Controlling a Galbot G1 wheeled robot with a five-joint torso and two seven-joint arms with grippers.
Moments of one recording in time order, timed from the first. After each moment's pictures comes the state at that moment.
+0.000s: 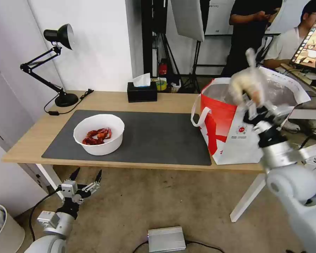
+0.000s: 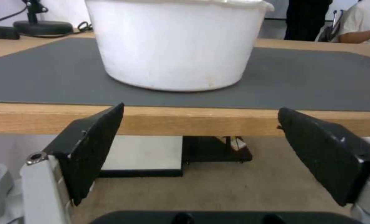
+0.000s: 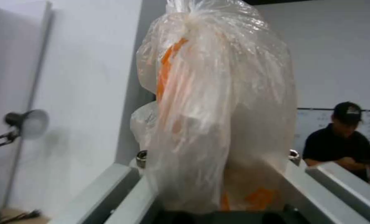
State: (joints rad) left arm 1.59 -1.39 -0.78 -1.93 -0.32 -0.08 0.32; right arm -1.07 0.82 0.56 2.06 0.67 0.21 0.07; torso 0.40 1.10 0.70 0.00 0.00
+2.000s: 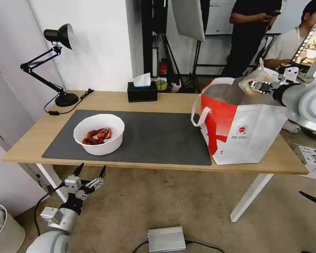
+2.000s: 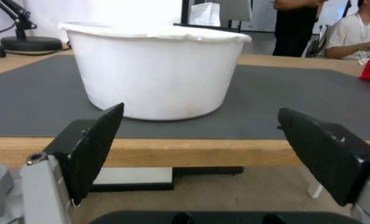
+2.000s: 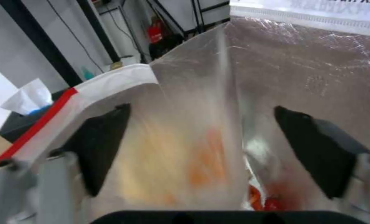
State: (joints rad) left arm 1.58 -1.40 -0.77 -1.98 -0.33 -0.07 0.32; right arm -0.46 0.57 0.25 1.89 1.71 -0.59 0.85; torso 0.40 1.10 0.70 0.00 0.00
